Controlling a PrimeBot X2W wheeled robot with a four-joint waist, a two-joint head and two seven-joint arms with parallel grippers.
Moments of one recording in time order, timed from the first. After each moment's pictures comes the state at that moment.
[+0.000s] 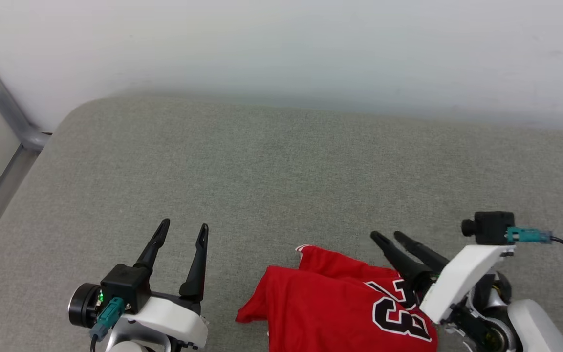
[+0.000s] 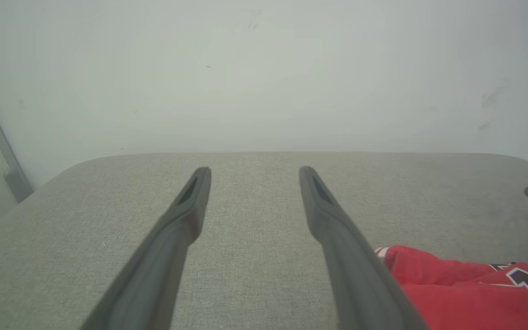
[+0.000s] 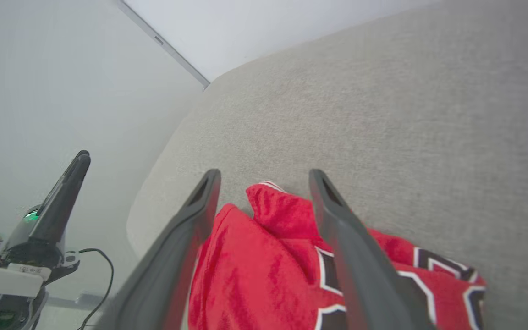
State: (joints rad) left arm -0.09 0.26 -0.30 0.10 -0.34 0.04 -0.26; right arm -0.20 -0.18 0.26 0.16 0.87 0.13 0.35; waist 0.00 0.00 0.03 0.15
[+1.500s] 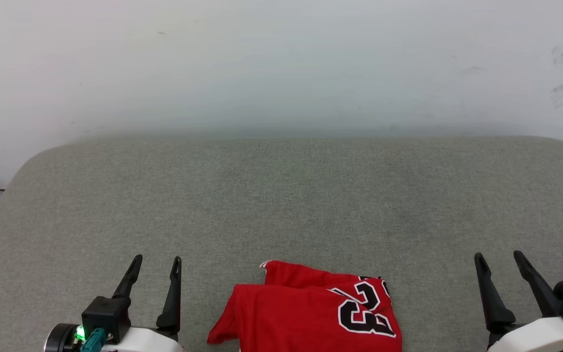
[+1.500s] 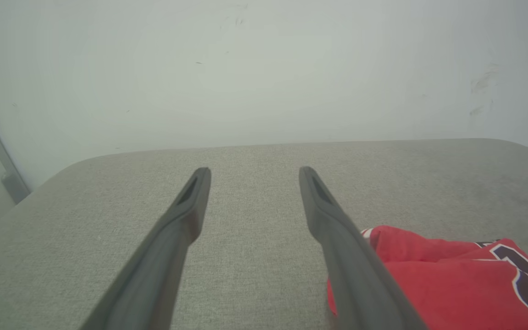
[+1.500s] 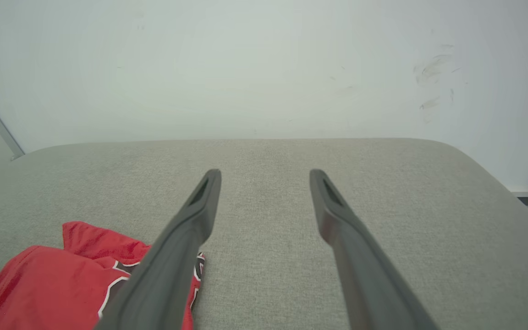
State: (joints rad) left arm 0.04 0.31 -0.27 0.08 -0.35 0.13 -0.26; right arm 0.16 -0.07 -0.09 -0.17 0.18 0.13 0.08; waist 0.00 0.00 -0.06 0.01
